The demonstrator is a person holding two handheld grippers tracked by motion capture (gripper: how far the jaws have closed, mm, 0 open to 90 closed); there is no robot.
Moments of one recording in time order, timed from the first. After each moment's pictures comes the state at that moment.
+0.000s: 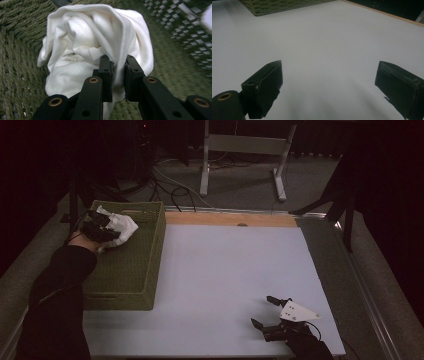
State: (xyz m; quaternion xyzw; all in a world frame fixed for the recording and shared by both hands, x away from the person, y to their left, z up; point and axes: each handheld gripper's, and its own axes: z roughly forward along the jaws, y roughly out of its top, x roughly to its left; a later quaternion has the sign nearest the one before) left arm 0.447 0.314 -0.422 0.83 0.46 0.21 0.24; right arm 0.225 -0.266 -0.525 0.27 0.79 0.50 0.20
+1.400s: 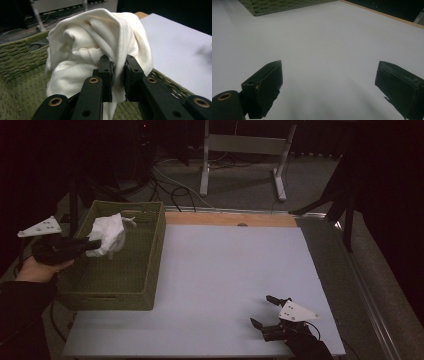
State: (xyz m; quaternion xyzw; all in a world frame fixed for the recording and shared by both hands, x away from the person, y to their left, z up) left arm 0.328 0.365 -0.371 0.79 0.34 0.17 0.49; right arm 0.225 -0.264 -0.524 0.27 0.80 0.50 0.21
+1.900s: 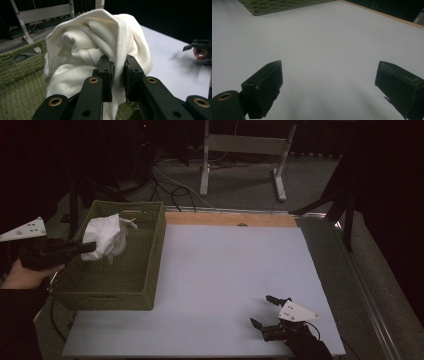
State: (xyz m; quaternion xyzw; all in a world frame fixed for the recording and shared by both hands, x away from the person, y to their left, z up) left arm 0.302 0.362 -0.344 0.77 0.31 0.16 0.53; right arm 0.225 -0.264 -0.524 0.27 0.80 0.50 0.21
